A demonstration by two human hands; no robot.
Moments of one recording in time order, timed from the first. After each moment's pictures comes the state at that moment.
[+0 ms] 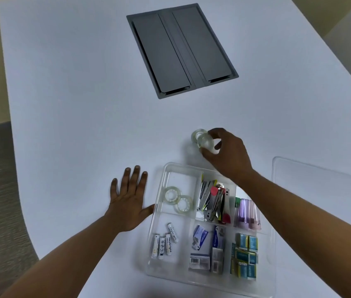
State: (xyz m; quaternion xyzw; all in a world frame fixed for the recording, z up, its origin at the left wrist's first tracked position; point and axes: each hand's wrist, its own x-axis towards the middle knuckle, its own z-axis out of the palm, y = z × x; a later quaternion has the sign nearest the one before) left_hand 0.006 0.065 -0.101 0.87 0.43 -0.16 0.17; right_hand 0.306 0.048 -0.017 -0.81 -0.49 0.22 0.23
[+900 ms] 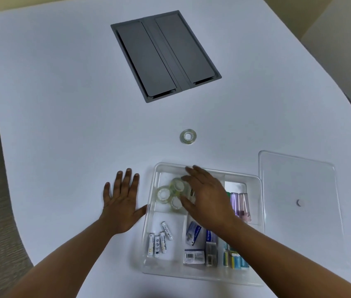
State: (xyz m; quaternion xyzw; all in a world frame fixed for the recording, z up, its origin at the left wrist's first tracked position) left_hand 0.000 0.065 -0.113 0.88 0.43 -0.11 0.17; right_hand 0.237 -0.043 -0.026 -0.75 -0.62 0.15 0.16
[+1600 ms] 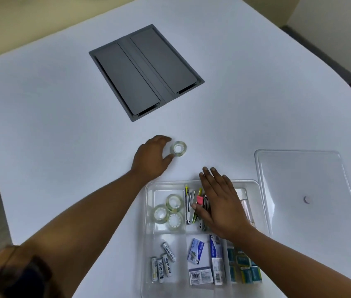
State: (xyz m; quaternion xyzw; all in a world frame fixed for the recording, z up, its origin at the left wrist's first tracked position) left_hand 0.173 0.169 -0.047 0.89 0.35 0.05 0.28; right_hand 0.284 -0.064 -0.069 -0.78 -0.59 0.12 0.17
